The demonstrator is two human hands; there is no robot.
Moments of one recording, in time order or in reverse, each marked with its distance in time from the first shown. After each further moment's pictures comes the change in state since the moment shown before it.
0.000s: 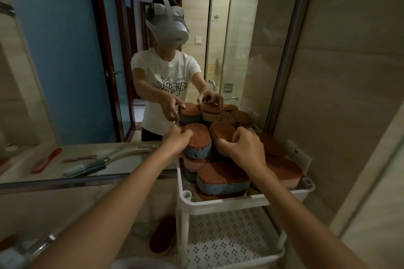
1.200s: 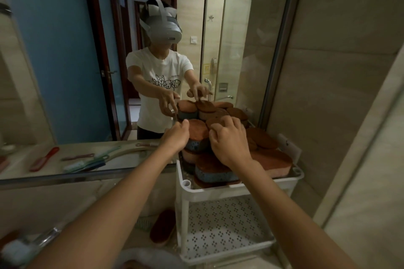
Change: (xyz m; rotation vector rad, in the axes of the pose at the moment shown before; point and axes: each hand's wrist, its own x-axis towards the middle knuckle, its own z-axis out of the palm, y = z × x) left_hand -0.014 0.001 0.002 0.133 0.031 0.054; right_hand -0.026 -0.031 -0.002 -0.358 0.010 -0.327
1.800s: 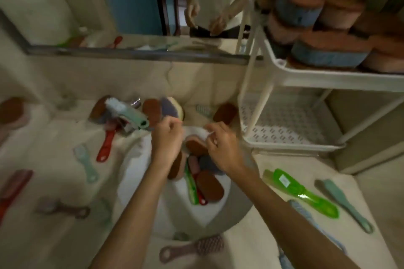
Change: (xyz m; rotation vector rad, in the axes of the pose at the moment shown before) left_hand -0.165 -0.259 -0.010 -0.317 0.315 -0.330; right_hand -0.205 -0.119 0.162 0.660 -0.387 -0.024
